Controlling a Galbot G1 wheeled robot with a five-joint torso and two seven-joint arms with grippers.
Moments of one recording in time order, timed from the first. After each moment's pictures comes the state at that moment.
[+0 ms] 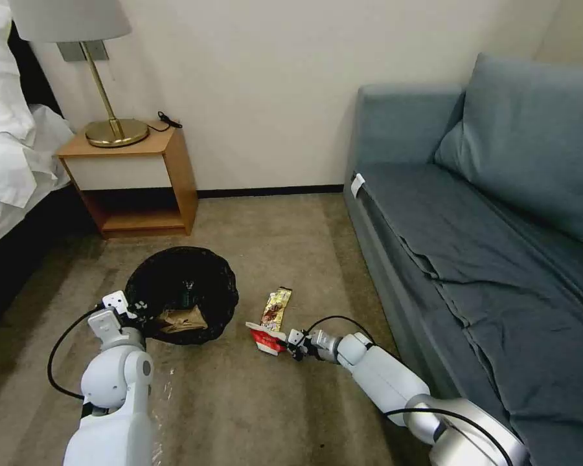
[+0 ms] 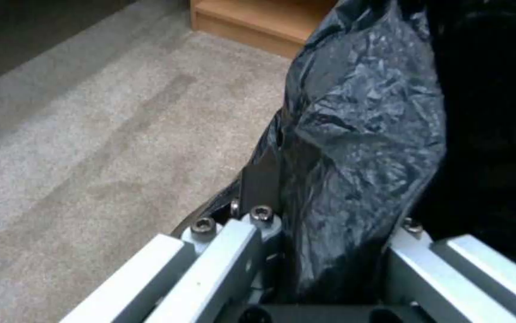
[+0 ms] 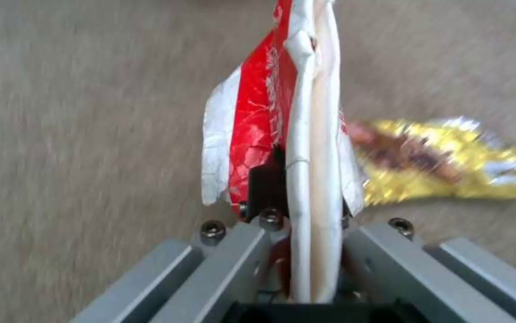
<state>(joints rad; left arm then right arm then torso) 1.21 -1.50 -0.76 -1.89 -0.33 0.56 -0.32 -0.55 1.45 -0.22 0.56 -0.04 0.34 -0.53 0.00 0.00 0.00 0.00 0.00</state>
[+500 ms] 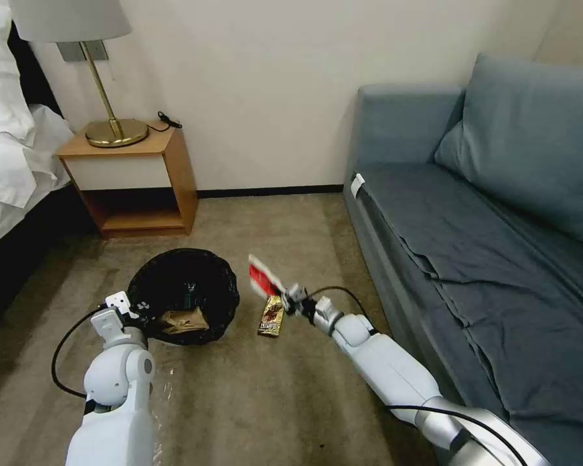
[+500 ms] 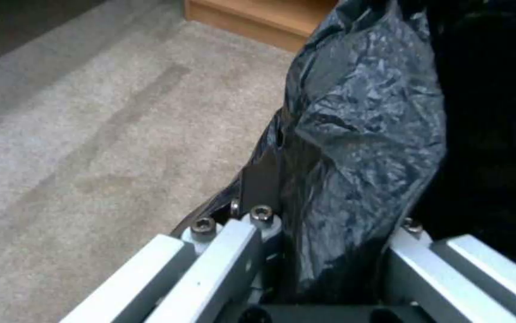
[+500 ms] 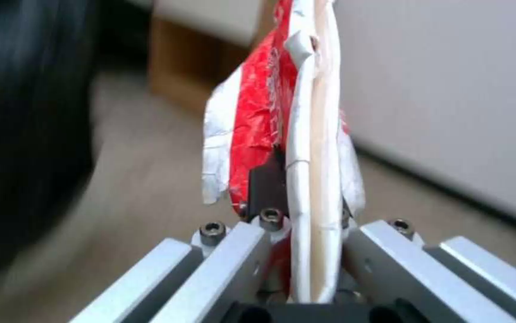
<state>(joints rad) 1.18 -1.50 -0.75 -1.84 -0.34 0.56 -0.32 -0.55 1.40 -0.20 0.93 0.23 0.32 -0.17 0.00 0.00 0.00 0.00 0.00</state>
